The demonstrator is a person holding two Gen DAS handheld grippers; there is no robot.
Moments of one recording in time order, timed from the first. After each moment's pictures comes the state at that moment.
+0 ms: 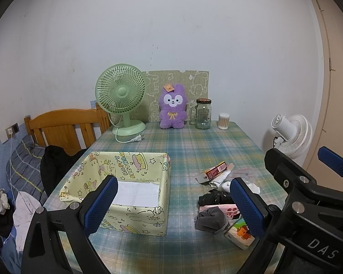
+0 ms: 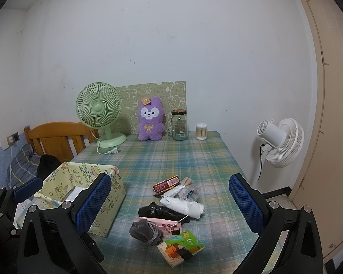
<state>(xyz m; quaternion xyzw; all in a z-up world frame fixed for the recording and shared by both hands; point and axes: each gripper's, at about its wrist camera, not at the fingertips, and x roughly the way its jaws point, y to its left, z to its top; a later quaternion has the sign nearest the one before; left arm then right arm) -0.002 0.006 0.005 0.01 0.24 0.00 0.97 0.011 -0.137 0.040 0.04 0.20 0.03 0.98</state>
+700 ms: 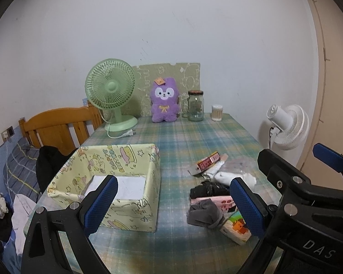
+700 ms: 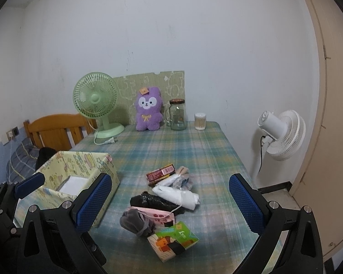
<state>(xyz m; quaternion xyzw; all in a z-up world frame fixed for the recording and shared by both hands) 0.007 -0.018 -0.015 0.00 0.24 -0.02 0.97 0.018 -0.154 0.012 0.04 0.23 0.04 0.97</state>
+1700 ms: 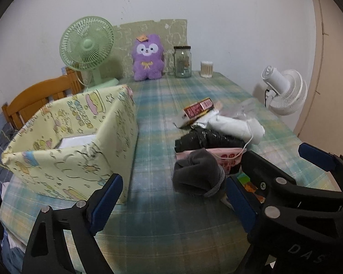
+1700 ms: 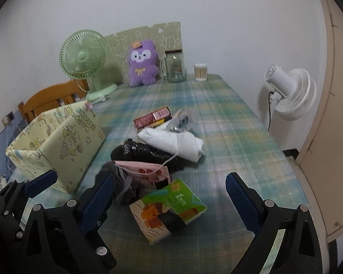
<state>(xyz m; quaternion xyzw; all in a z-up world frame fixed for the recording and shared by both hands) 0.038 -0.038 -0.094 0.00 0.34 -0.07 0.94 0.053 -0.158 -0.076 0.06 0.34 0.04 0.94</state>
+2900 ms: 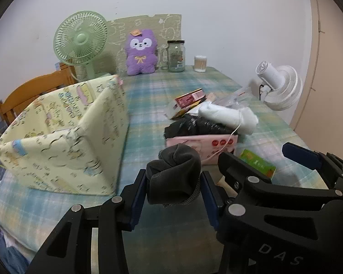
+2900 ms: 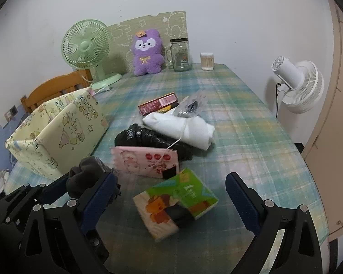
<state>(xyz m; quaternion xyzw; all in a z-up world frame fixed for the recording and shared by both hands) 0.030 -0.038 -0.101 0.01 0.35 -0.07 0.93 0.057 -0.148 -0.088 0.06 0.37 0.06 0.93</state>
